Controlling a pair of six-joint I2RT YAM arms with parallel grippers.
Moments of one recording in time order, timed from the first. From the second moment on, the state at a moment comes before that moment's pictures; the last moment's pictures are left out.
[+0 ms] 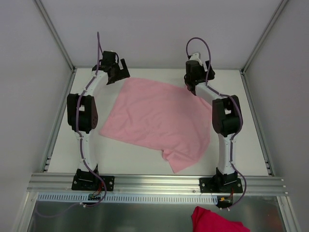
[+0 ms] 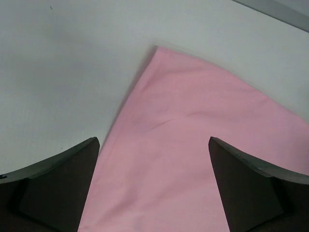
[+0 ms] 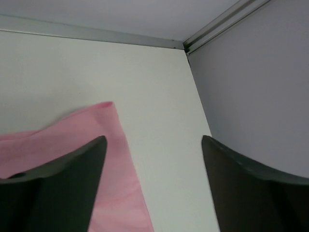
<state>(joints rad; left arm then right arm) -0.14 2.16 1.89 -0.52 -0.01 -0.45 0.32 2.18 1.67 0.08 0.86 -0.35</state>
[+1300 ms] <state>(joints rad) -0.32 1.76 1.18 -0.52 0.09 -0.62 0.59 1.03 1.57 -1.20 -0.05 0.31</state>
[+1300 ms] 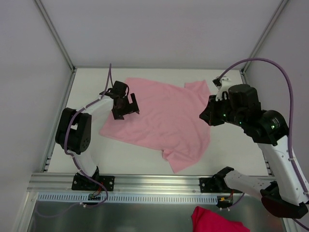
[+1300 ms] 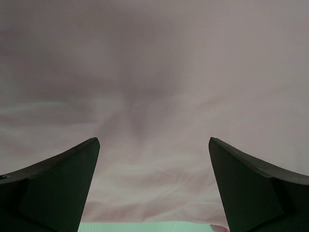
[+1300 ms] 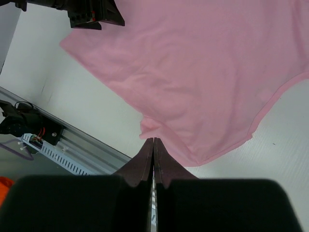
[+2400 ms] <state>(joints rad) -0.30 2.35 1.94 -0.56 0.30 -0.57 0.59 0.86 1.34 -1.22 -0.05 0.39</state>
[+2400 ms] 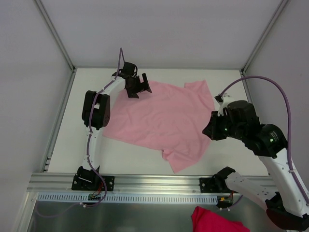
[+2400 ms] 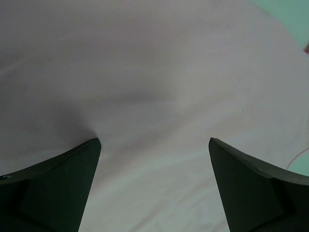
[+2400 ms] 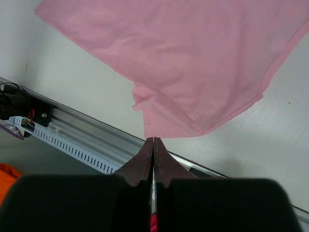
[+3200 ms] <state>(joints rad) -0.19 2.14 1.65 -0.74 -0.02 -0.72 0.59 0.90 1.52 -1.33 0.07 0.29</state>
